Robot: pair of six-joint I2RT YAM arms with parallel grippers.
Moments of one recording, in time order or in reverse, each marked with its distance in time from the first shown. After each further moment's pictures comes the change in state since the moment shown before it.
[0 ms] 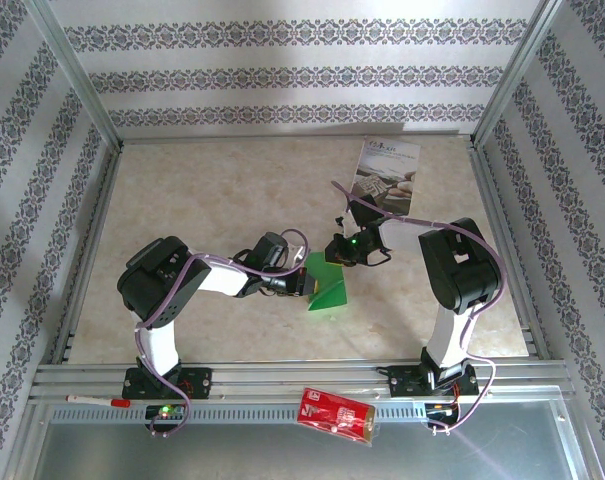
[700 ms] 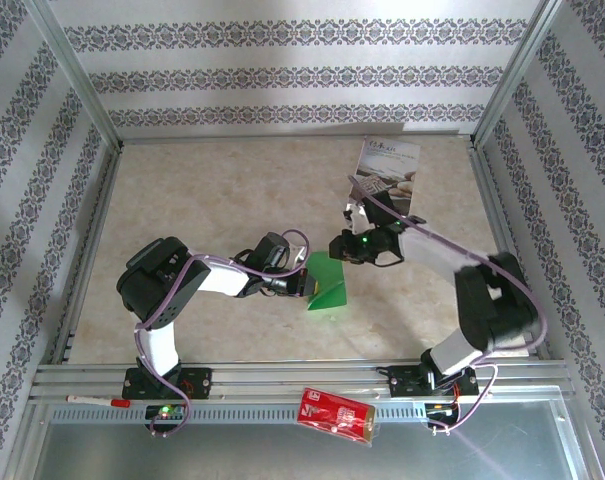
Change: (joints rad) left arm -0.014 -0.005 0.006 -0.027 -0.031 0.032; right arm 0.005 -0.335 -0.115 -0.068 -0.042 0.050
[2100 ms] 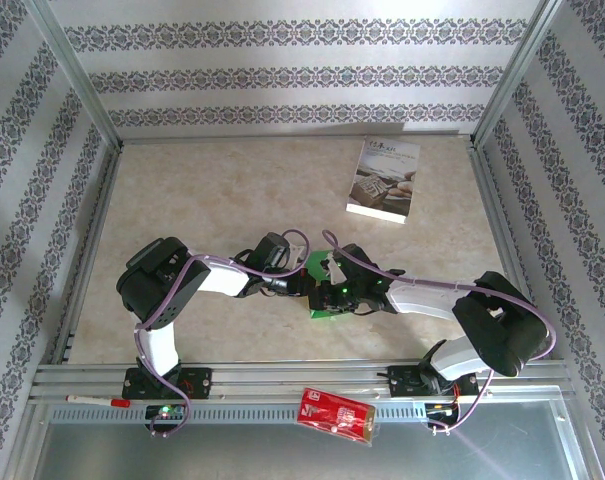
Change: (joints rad) left arm -0.001 -0.001 0.000 -0.002 -0.004 -0.007; right arm 0.344 -0.076 -0.344 0.400 0.058 0.292
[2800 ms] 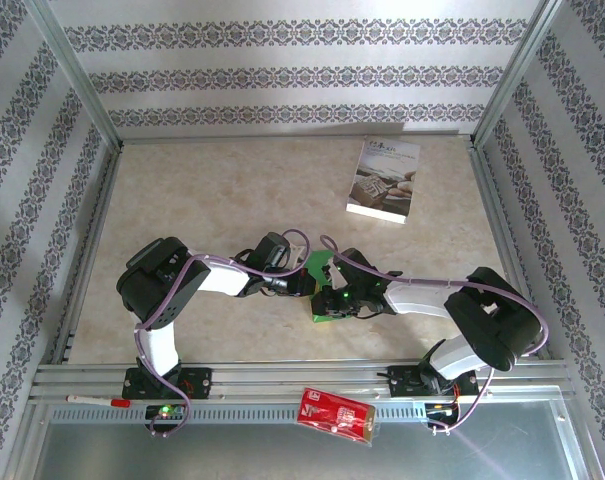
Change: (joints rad) left arm 0.000 0.000 0.007 -0.014 0.000 0.001; right arm -0.003 0.040 -0.021 -0.001 0.005 -0.030
